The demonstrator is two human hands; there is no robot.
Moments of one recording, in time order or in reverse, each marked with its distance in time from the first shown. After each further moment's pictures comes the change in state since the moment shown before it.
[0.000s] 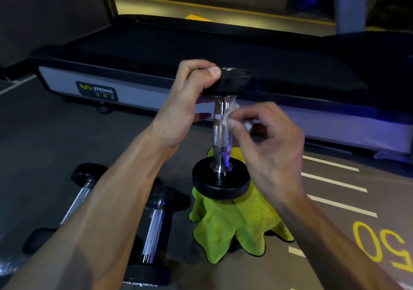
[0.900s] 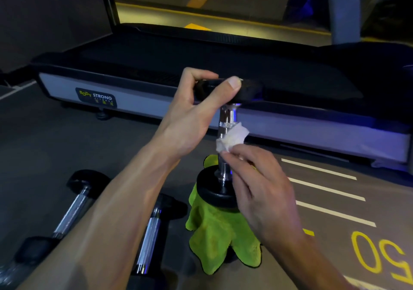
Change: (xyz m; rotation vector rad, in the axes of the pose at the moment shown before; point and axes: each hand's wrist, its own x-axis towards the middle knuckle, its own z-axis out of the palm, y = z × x) left_hand -0.003 0.005 0.015 0.163 0.107 0.018; right_hand -0.044 0.018 -0.007 -0.337 -0.121 -0.250
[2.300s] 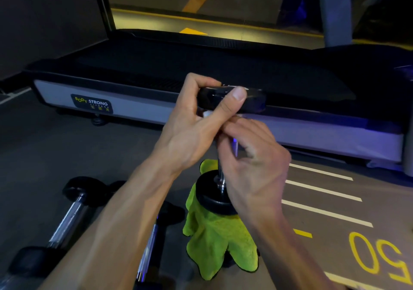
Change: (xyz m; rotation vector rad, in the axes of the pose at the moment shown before) left_hand -0.009 0.008 0.012 0.054 -0.036 0.125; right_hand 0.053 -0.027 0.002 0.216 0.301 0.215
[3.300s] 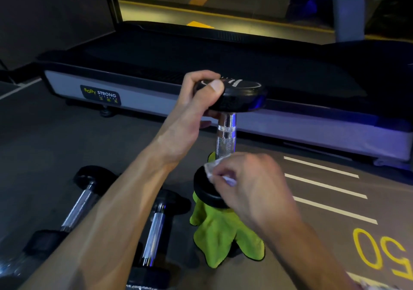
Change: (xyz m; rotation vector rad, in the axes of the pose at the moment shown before) left_hand -0.003 -0.021 -0.024 -0.232 -0.088 -0.066; right_hand -0.023 0.000 -0.016 -0.307 -0.733 0.055
